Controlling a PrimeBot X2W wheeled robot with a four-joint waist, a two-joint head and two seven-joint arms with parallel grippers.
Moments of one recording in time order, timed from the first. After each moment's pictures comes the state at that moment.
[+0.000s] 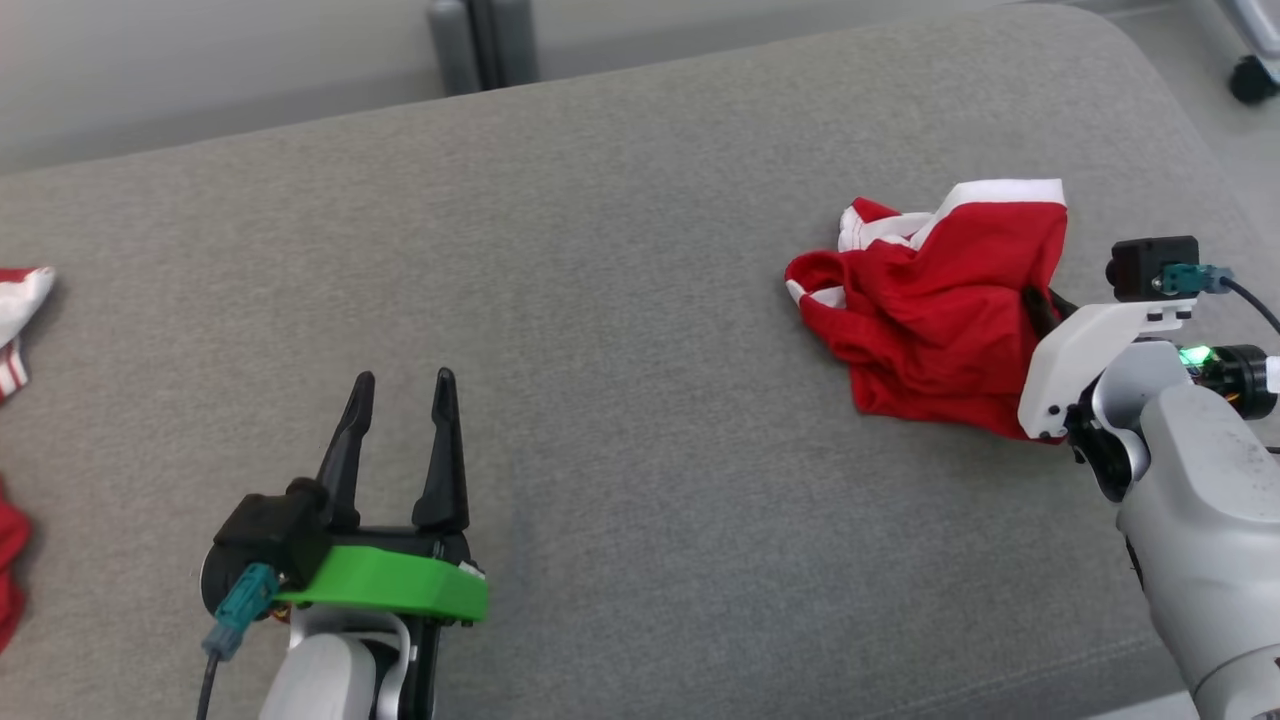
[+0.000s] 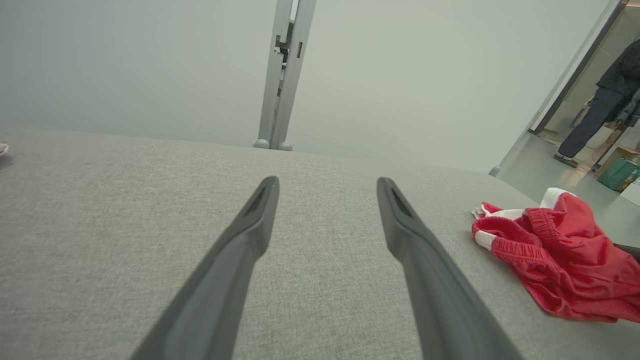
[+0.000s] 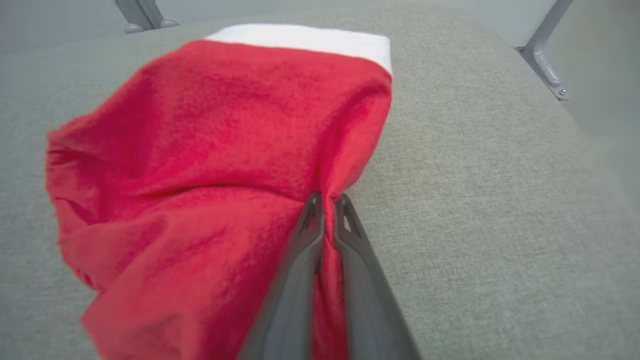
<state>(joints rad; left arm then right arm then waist) -0.15 0.05 -0.20 0.16 -0.37 -0.08 -0.26 -0.71 -0.20 0.05 0.89 0.26 0.13 0.06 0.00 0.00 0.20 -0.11</state>
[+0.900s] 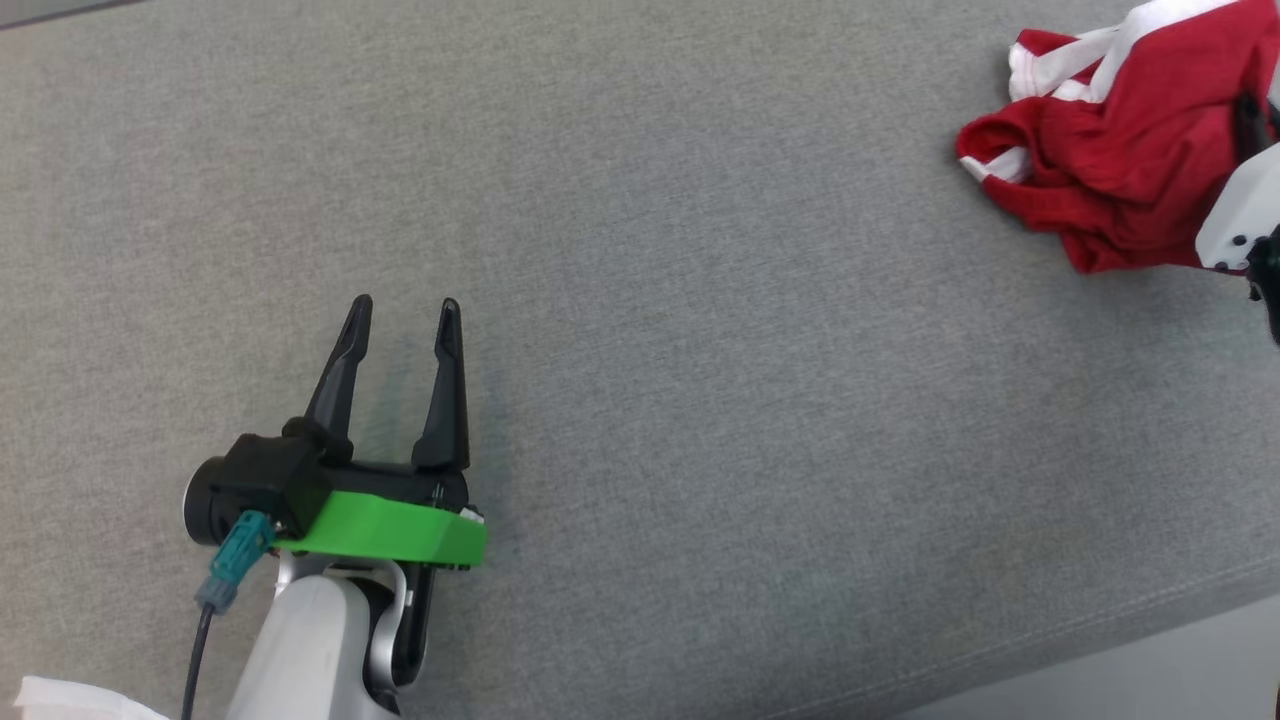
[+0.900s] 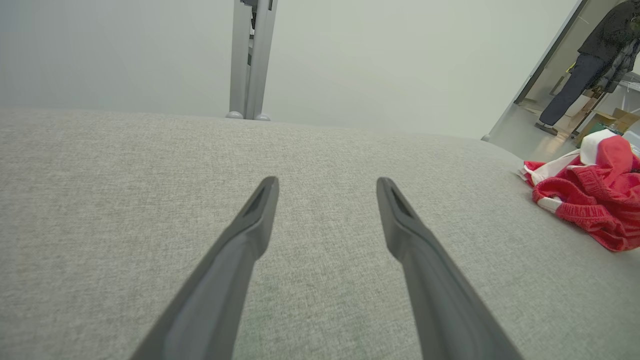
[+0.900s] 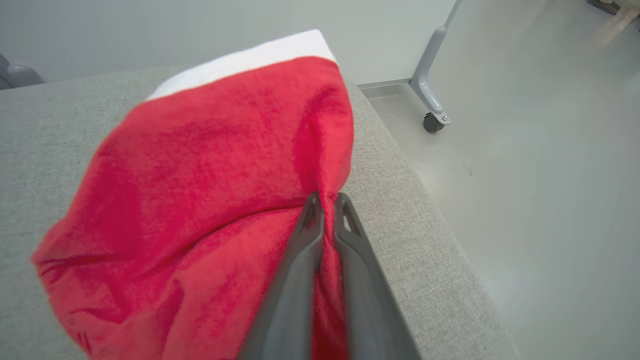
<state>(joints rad) -0.24 0.05 -0.20 0.13 -0.30 -0.11 -0.26 -0.98 -0.36 -0.09 1.03 0.18 0.13 -0.03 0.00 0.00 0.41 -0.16</state>
